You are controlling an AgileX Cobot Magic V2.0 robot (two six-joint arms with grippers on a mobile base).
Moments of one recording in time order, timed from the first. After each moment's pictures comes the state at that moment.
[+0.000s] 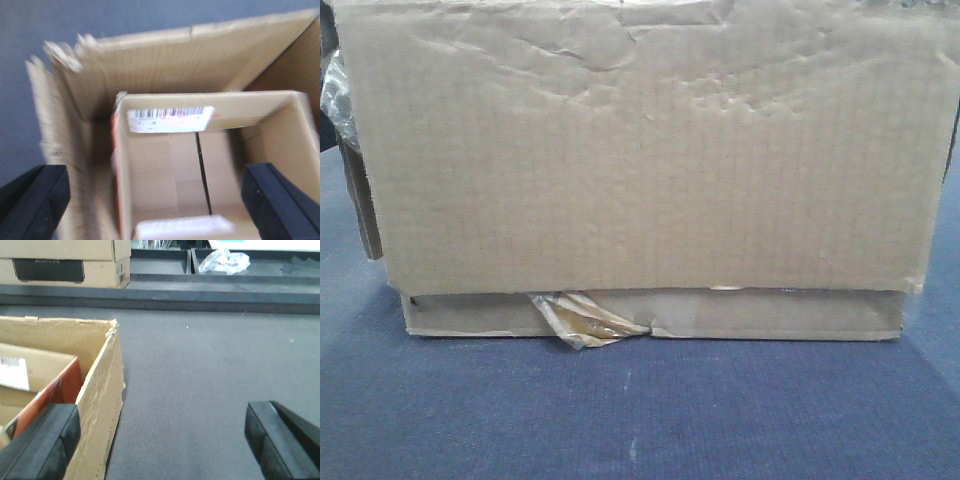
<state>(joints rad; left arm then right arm) -0.46 1.78 -2.16 0.15 1.23 -0.28 0.08 0.71 -0.82 0.16 0.43 -0.11</state>
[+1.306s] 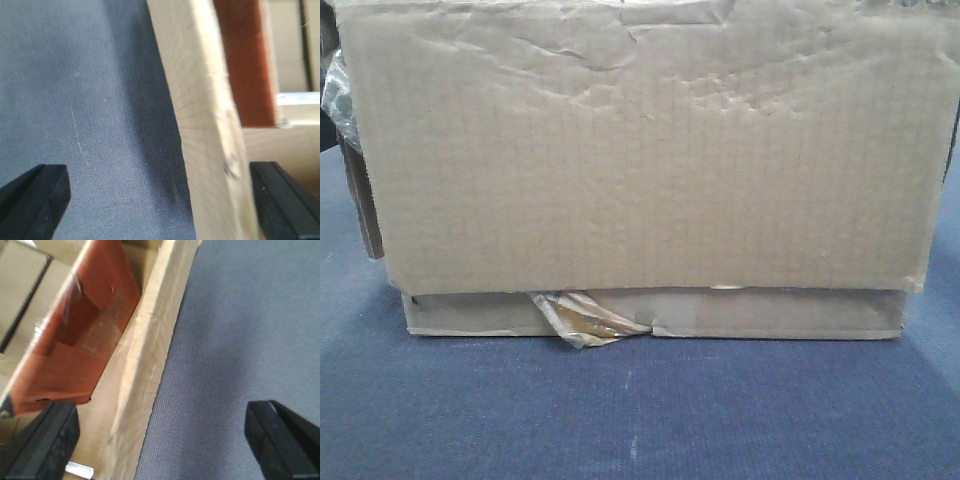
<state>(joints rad) -0.27 1.62 -1.61 0.05 1.22 -0.11 0.22 1.54 -1.49 0.21 1.09 -0.14</state>
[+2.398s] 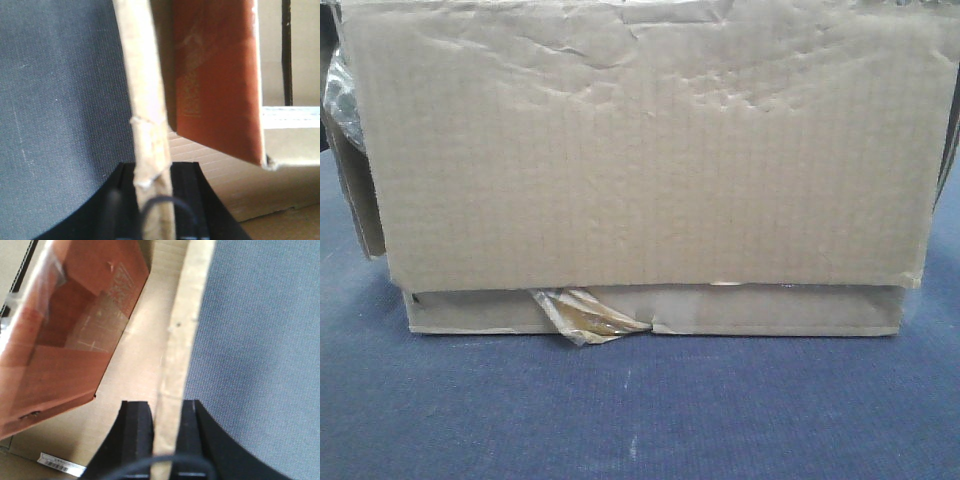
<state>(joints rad) -0.28 1.69 -1.61 -0.05 1.17 -0.16 0.23 1.63 -1.49 0.24 1.09 -0.14</state>
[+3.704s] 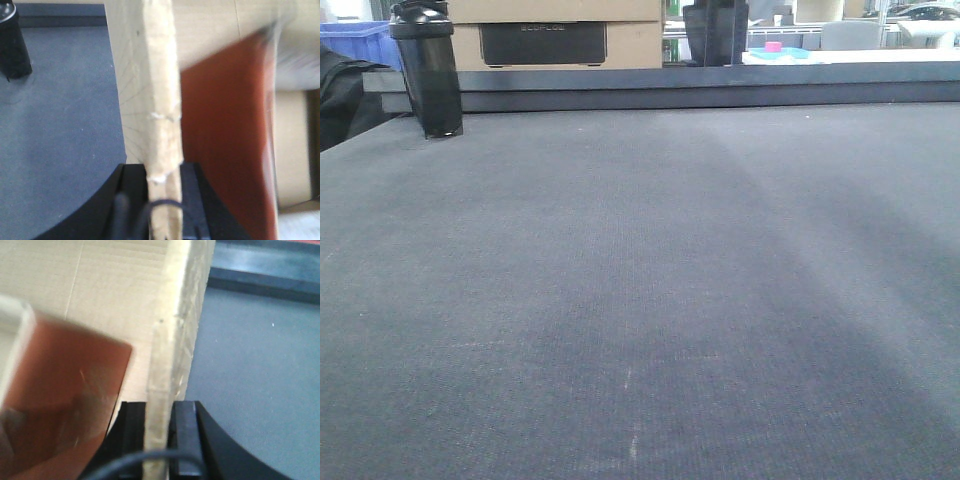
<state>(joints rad) -0.28 1.47 -2.01 -0.01 1.16 -0.17 0.23 1.44 -1.95 0.23 1.10 -0.14</state>
